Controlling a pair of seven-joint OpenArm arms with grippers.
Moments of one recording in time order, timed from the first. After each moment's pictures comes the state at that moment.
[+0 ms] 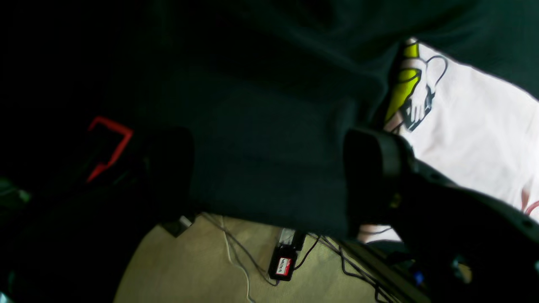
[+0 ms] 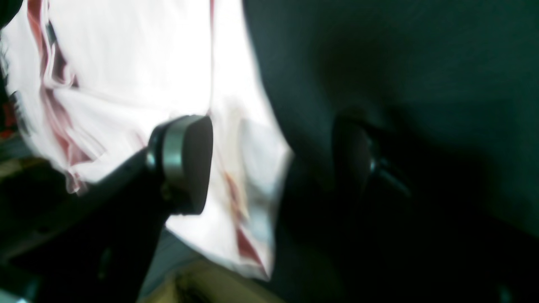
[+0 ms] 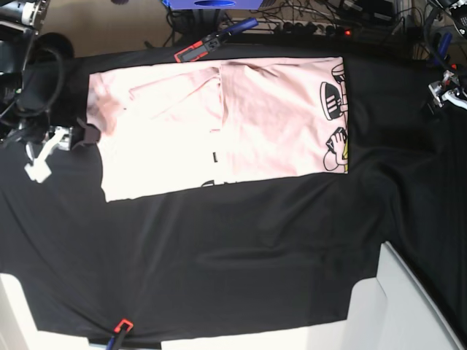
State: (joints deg) left arm 18.0 -20.9 -54.4 86.2 -44.7 -33.4 66.2; right arm 3.3 18.3 23.4 53.8 41.5 40.8 -65.0
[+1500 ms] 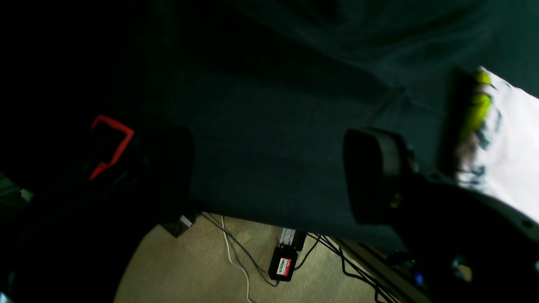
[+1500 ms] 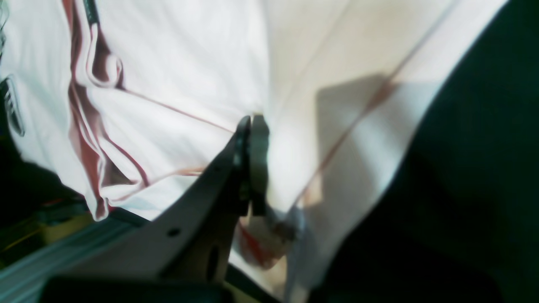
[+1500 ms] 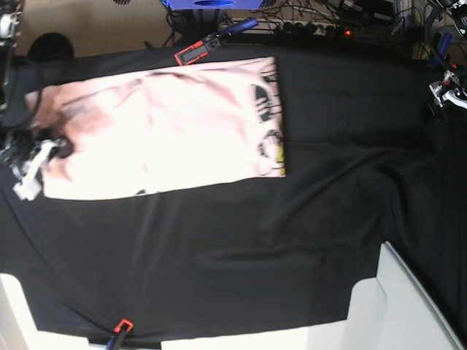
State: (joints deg) left arm 17.9 -20.9 -54.4 86.2 -44.7 -33.4 66.2; right arm 7.4 27.3 12.0 52.9 40.3 40.4 -59.8
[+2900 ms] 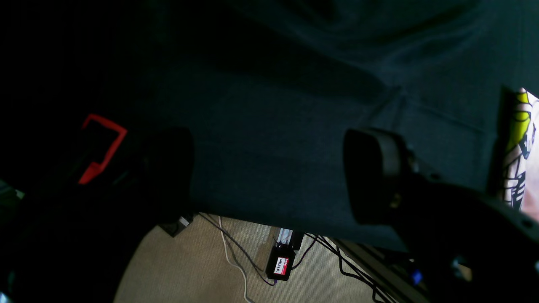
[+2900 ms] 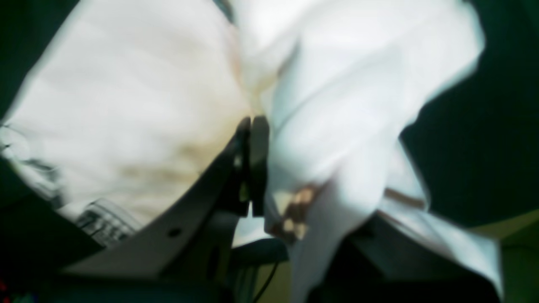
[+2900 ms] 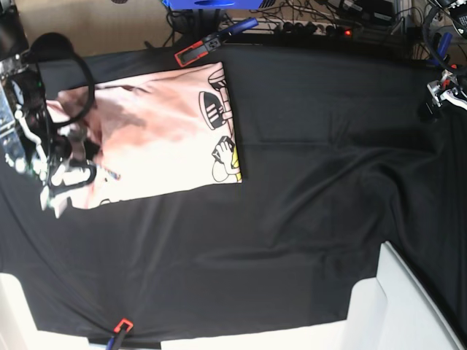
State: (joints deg) left arm 17.8 -20.4 -54.2 86.2 -44.7 -33.4 66.2; right arm 2.6 28.9 -19.2 95.7 40.4 -39.2 -62.5
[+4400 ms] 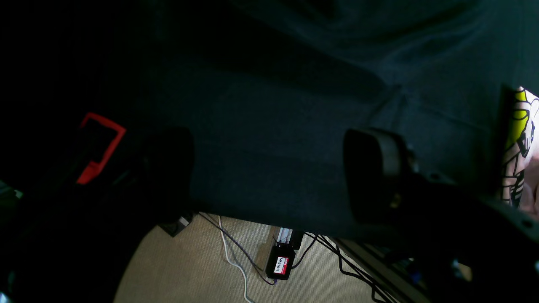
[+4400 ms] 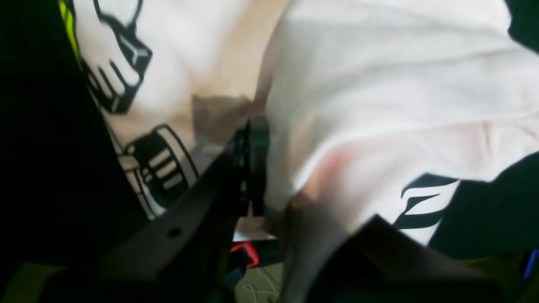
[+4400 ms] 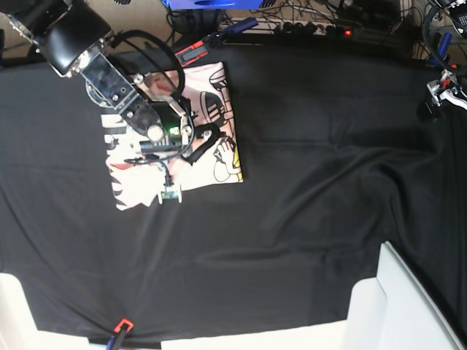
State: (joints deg) left arm 17.9 -20.4 -54.2 86.2 -44.7 -33.4 66.2; right arm 6.3 11.0 -42.3 93.3 8.3 -39.0 -71.8
